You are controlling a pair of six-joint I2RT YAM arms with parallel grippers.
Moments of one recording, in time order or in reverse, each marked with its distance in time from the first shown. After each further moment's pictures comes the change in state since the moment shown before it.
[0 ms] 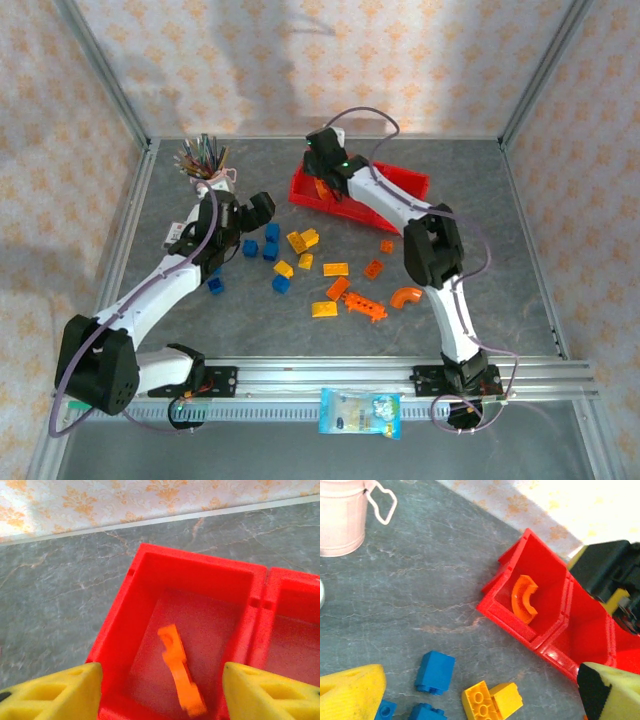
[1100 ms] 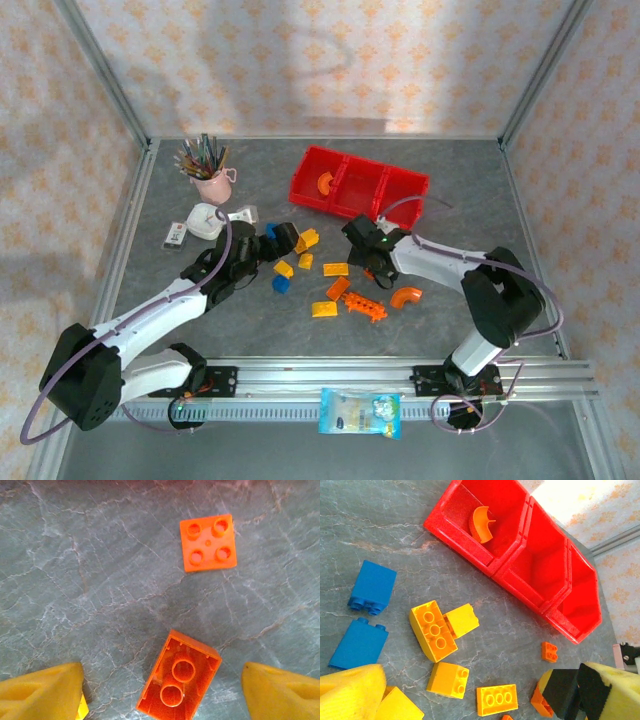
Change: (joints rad) left arm -0.218 -0.088 -0.177 0.084 0.019 -0.141; right arm 0.094 -0.565 -0.975 -0.106 0.026 0.455
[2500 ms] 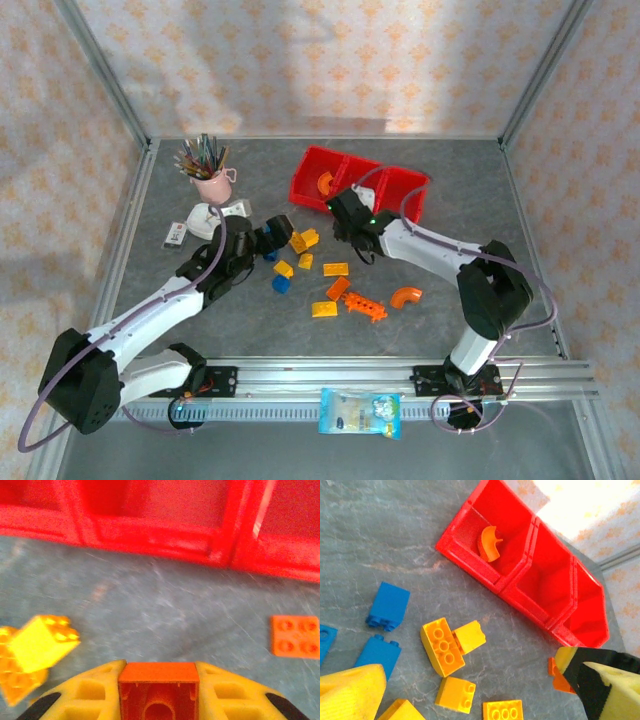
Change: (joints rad) left arm 0.036 -0.020 0.051 -0.057 -0.068 0.022; right arm 0.029 0.075 0.270 0.113 0.038 -0.228
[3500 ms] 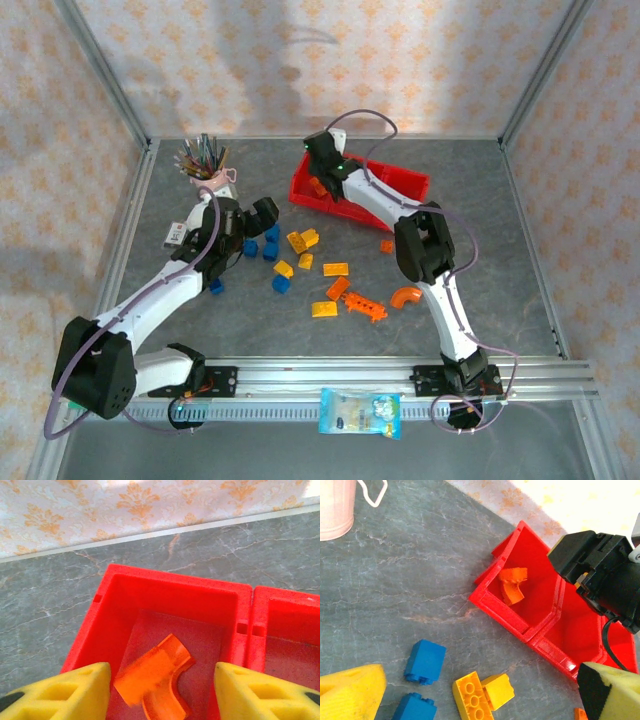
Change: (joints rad) left arm 0.144 0.103 0.086 0.016 0.027 0.077; right arm -0.124 0.634 0.812 0.055 0.062 -0.229
